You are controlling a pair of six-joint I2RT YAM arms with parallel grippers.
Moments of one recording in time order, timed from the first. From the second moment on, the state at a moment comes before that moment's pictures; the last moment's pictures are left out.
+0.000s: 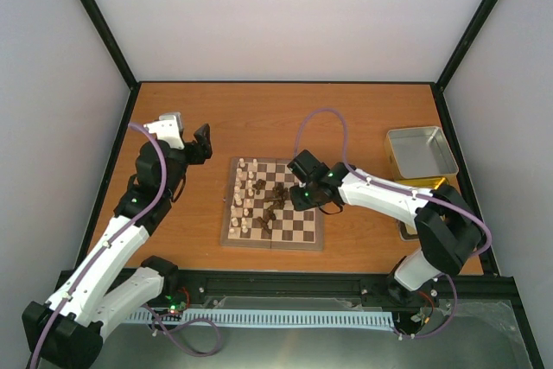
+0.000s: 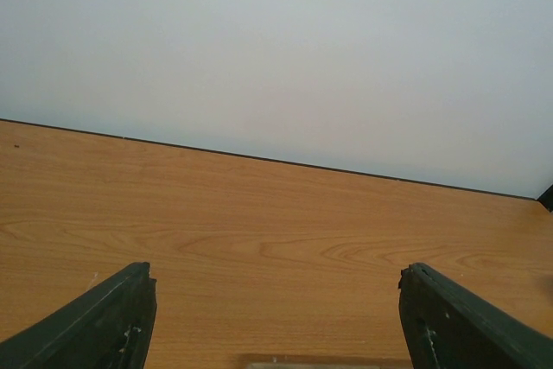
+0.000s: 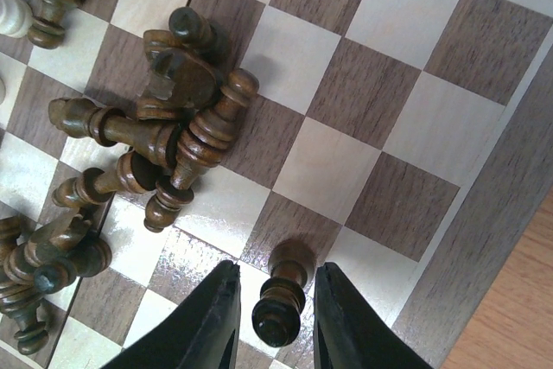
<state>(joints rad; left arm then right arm) -0.37 0.82 0.72 -0.07 -0.19 -0.32 0.82 1.55 1.00 -0.61 0.00 0.48</state>
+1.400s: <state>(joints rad) -0.37 0.82 0.72 -0.08 -0.19 -0.32 0.75 1.57 1.06 -0.64 0.11 0.48</state>
